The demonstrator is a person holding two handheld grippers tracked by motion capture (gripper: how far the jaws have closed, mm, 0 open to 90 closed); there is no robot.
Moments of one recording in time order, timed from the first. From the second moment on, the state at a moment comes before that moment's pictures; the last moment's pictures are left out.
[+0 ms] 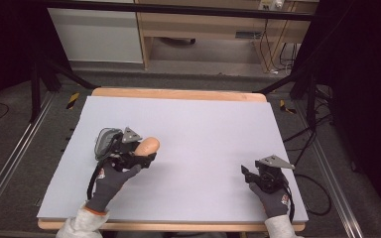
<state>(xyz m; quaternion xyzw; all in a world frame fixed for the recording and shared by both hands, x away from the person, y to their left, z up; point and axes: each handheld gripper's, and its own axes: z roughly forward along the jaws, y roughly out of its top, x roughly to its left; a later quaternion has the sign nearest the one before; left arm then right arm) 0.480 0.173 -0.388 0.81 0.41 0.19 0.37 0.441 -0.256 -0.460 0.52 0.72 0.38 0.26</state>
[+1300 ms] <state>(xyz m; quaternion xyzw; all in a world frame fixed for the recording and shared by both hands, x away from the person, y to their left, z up) 0.513 0.271 -0.410 0.74 0.53 0.22 0.34 0.442 -0.254 -0.461 0.51 0.73 0.38 0.26</state>
